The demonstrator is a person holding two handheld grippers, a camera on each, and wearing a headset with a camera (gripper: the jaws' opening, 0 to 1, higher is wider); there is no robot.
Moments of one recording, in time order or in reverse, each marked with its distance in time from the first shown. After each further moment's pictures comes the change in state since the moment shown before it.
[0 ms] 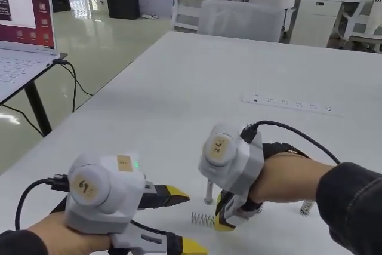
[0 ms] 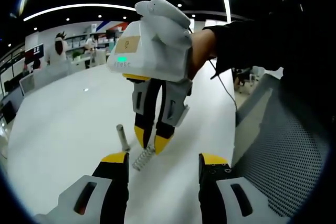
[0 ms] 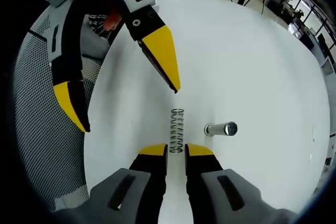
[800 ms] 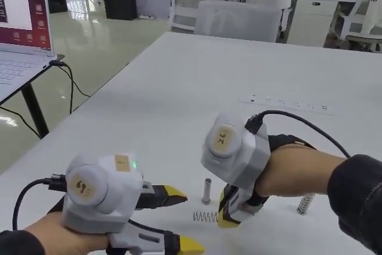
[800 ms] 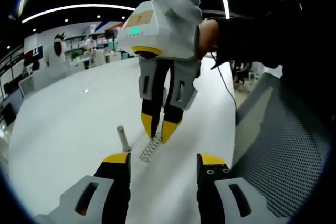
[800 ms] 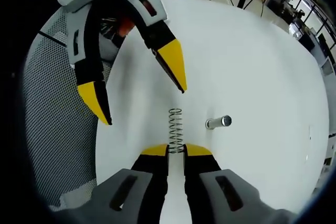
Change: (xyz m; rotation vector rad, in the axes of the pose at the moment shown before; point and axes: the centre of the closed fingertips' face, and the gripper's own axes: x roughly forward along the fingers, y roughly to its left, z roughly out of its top) left arm 0.000 0.001 0.002 0.014 0.005 -0.002; right arm -0.033 0.010 0.000 -0.003 -0.004 0.012
